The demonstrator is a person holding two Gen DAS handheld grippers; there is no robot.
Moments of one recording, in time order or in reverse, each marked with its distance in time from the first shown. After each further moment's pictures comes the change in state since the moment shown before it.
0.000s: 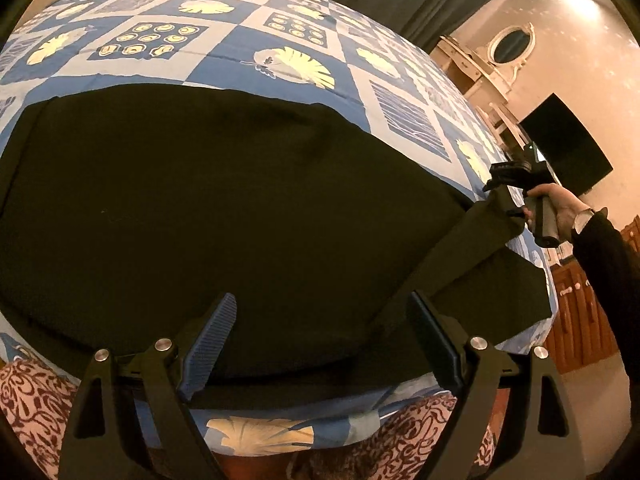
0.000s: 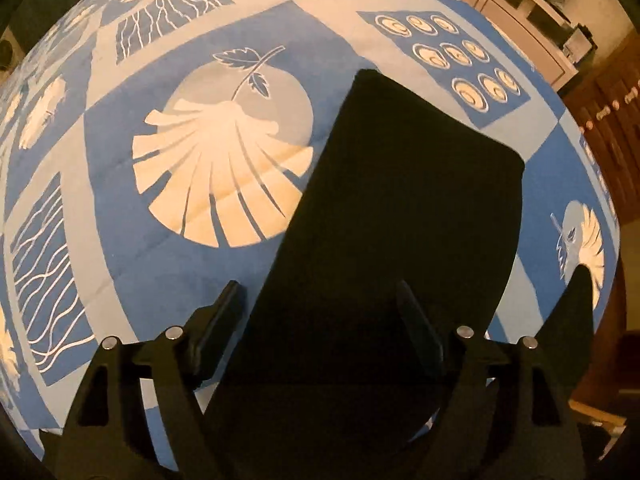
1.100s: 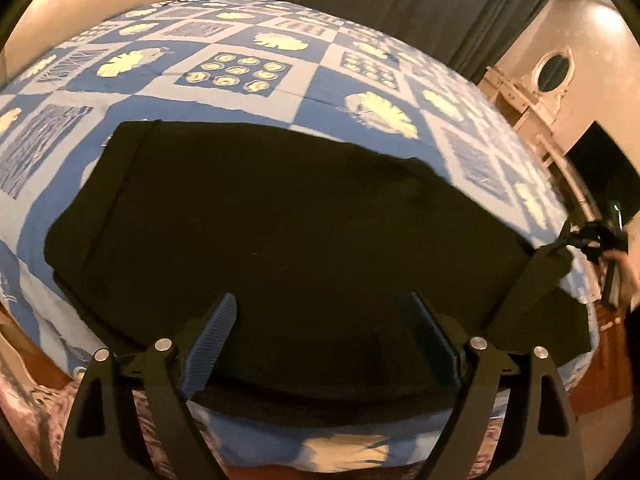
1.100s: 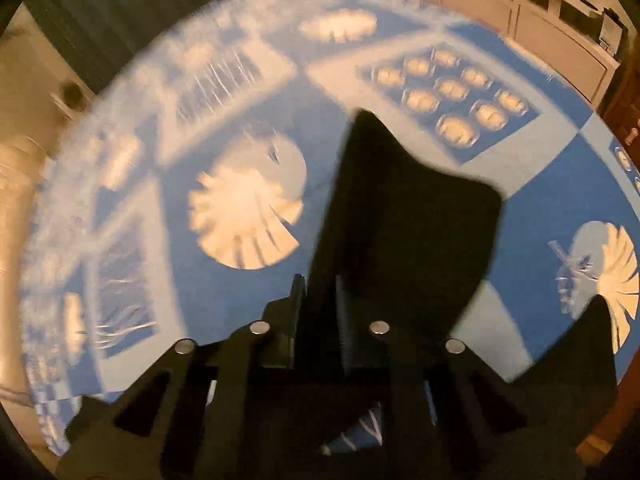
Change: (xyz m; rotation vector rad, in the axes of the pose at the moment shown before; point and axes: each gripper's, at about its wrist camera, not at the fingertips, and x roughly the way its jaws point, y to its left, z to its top) left arm -0.037 0.050 0.007 -0.065 -0.131 0.188; right arm -0.056 -0.091 -0.006 0.014 -0.187 0.383
